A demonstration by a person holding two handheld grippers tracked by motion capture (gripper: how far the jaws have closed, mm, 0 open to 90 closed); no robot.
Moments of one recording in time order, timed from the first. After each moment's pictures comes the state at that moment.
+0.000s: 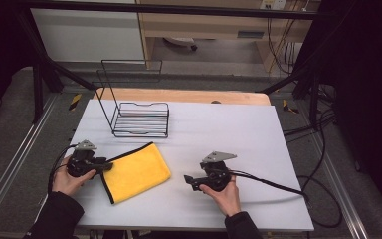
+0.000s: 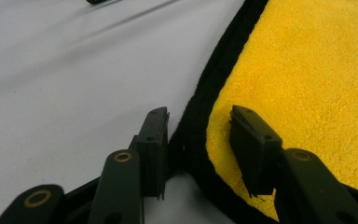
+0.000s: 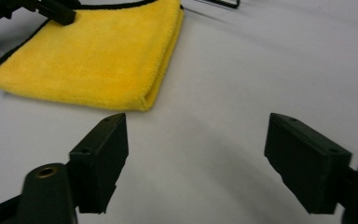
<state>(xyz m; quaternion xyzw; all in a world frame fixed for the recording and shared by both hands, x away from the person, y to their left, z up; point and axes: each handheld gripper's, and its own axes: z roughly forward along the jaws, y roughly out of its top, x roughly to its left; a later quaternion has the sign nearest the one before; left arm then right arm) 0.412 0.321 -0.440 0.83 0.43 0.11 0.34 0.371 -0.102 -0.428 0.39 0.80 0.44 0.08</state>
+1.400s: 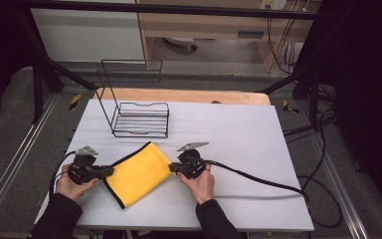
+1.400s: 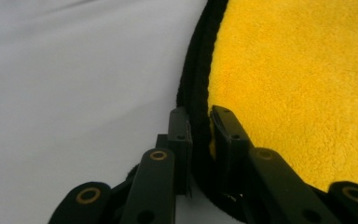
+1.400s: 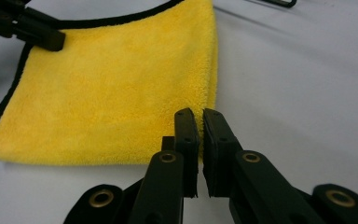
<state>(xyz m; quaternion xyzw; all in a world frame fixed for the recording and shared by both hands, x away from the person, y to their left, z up) 0.379 0.301 -0.432 0.81 0.46 0.08 0.34 0.405 -0.044 -0.425 0.41 0.82 0.40 0.04</state>
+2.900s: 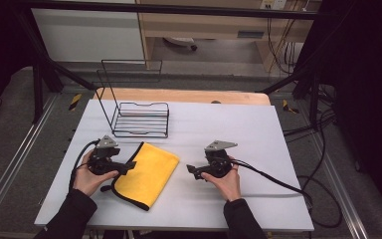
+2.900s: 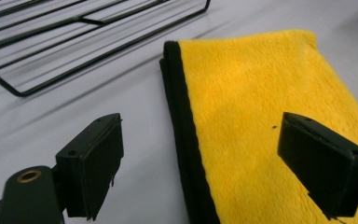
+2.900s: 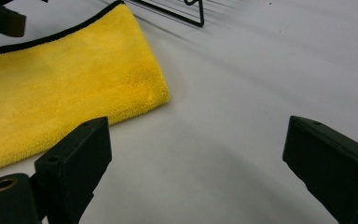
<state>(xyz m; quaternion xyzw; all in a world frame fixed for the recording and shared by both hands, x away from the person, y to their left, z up) 0.417 0.247 -0.414 0.83 0.40 0.14 0.36 0.406 -0.121 -0.430 0.39 0.80 0.44 0.11</state>
